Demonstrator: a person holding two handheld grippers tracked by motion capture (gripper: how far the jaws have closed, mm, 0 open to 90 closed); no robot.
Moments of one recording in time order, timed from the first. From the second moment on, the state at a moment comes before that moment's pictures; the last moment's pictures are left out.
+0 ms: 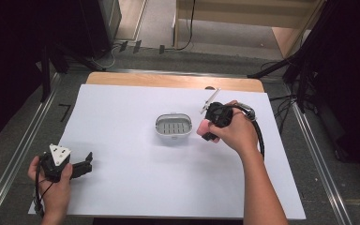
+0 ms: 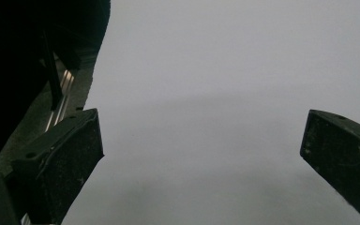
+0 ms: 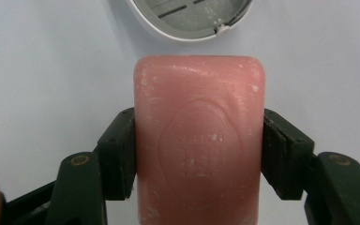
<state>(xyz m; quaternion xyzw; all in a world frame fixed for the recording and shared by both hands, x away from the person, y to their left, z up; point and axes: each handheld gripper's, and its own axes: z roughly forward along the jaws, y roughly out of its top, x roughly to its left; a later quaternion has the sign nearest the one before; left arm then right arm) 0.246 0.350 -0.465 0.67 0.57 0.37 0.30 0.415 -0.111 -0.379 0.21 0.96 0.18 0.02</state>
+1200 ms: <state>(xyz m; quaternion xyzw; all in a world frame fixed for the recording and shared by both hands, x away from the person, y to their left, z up) 0.248 0.351 -0.465 0.67 0.58 0.37 0.29 0.430 -0.065 -0.376 0.14 0.97 0.20 0.00</state>
